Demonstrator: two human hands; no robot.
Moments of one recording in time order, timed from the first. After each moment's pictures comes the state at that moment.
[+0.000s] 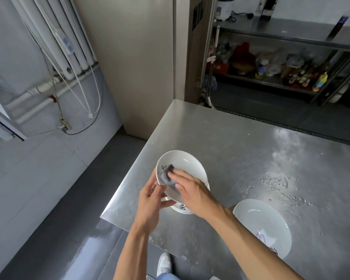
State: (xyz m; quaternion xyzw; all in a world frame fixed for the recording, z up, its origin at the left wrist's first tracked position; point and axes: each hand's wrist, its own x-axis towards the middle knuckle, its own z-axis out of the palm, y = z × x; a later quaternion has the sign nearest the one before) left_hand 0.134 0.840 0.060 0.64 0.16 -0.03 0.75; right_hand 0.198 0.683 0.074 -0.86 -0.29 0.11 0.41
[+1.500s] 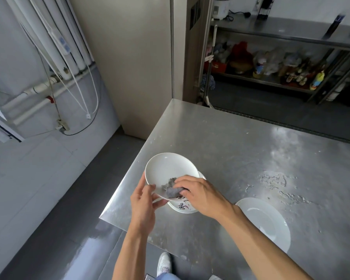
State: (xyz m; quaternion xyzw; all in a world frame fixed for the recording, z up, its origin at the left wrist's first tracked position) left_hand 0.129 0.844 0.062 0.56 0.26 0.04 0.78; right_hand 0.204 0.662 0.078 -0.88 -0.33 0.12 0.32
